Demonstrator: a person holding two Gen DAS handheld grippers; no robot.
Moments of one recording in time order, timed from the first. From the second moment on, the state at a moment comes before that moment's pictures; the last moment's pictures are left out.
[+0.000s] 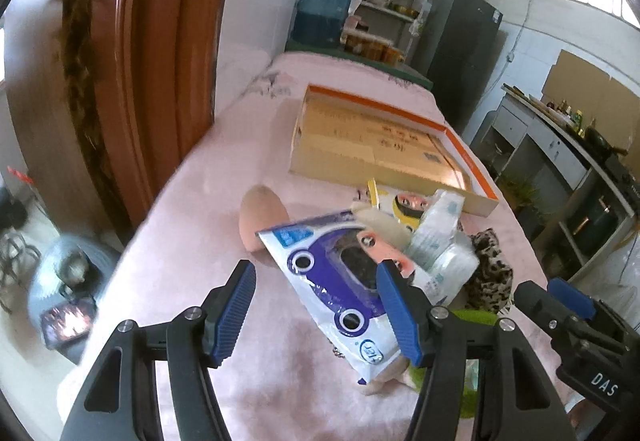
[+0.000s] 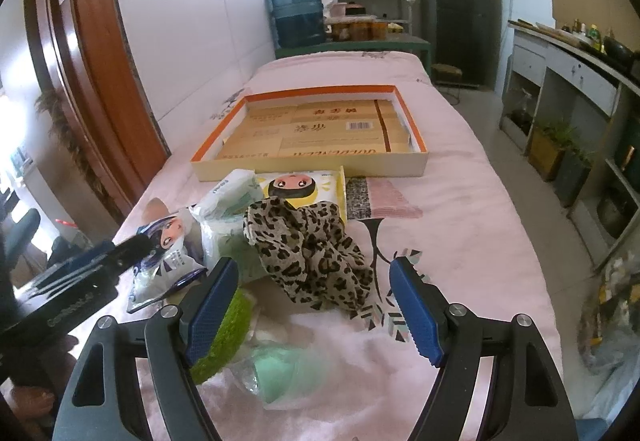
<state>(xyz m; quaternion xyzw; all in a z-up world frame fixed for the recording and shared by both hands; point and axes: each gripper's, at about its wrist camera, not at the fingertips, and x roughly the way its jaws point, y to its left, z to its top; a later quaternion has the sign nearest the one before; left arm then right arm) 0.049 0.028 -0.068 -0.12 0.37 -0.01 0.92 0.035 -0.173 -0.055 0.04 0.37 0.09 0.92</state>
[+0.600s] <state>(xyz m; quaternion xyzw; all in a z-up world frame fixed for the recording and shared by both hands) 0.073 0.033 -0.099 -0.24 0.38 -0.12 0.88 0.048 -0.178 -0.065 0.05 0.38 0.09 0.92</state>
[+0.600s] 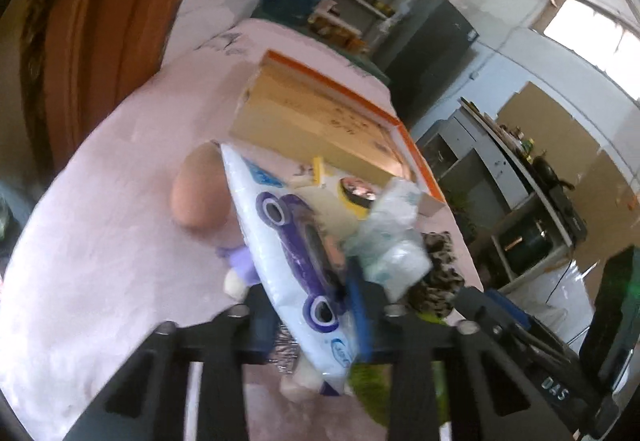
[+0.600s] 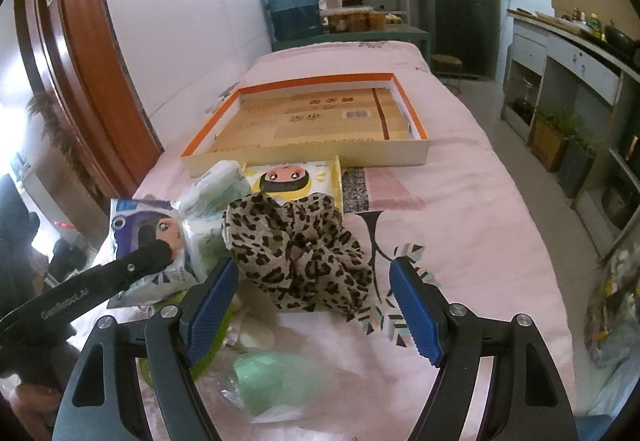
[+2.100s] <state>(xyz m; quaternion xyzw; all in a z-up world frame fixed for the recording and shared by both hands) 0.084 0.017 0.020 -0.04 0.28 -0.11 0.95 0.092 -0.208 0.006 0.03 0.32 0.20 0.92</state>
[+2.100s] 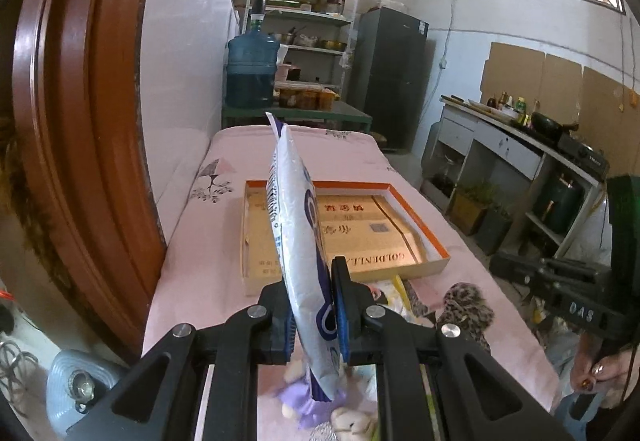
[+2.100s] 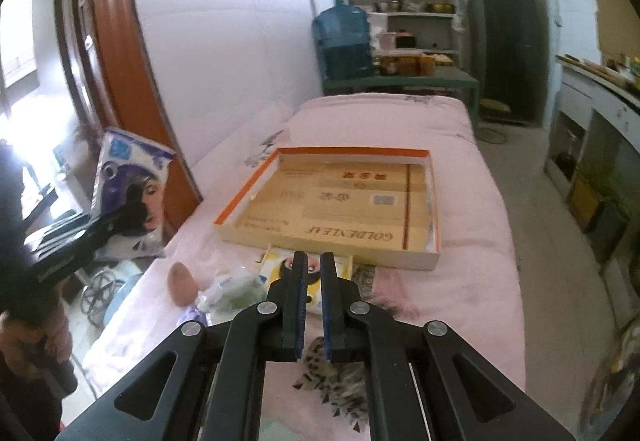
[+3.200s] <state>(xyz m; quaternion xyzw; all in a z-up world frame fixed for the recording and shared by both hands) 0.093 0.000 0.003 -0.04 0.31 -0.13 0.94 0.110 -0.236 -0.091 0.05 0.43 0.15 0.89</state>
